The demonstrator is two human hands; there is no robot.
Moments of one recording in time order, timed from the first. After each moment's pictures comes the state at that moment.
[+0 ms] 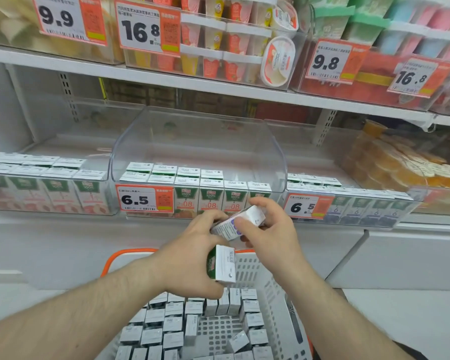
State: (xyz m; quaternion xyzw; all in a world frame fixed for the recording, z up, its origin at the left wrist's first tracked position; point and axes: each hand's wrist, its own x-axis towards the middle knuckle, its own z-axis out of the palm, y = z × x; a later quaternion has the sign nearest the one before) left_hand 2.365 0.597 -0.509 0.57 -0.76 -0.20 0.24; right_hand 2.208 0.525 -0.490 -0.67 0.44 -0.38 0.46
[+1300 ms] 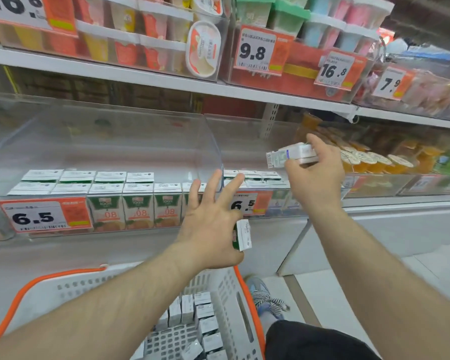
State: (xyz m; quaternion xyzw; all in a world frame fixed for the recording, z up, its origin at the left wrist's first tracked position) left_hand 2.255 0.490 -0.494 0.64 -0.75 0.08 0.13; right_hand 2.095 0.409 -0.421 -0.64 0.57 -0.51 0.14
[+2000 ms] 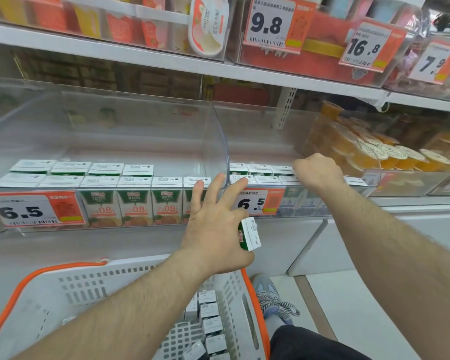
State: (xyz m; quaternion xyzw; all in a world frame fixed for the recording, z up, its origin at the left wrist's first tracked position) left_hand 2.247 0.475 -0.512 0.67 -0.73 0.04 0.17; right_hand 2.082 0.306 -0.451 -0.69 0.70 -0.15 0.07
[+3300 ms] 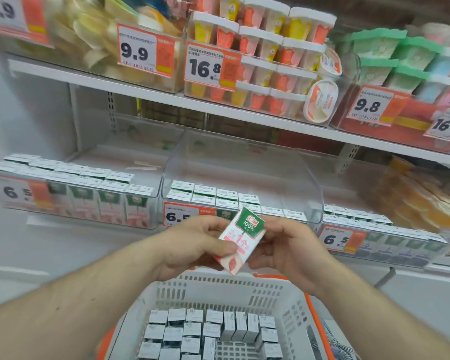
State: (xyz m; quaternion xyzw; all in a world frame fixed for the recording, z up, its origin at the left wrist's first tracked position) left_hand 2.424 0.620 -0.459 0.51 -0.40 -0.59 0.48; right_hand 2.248 0.530 -0.442 -0.59 0.34 -0.20 0.70
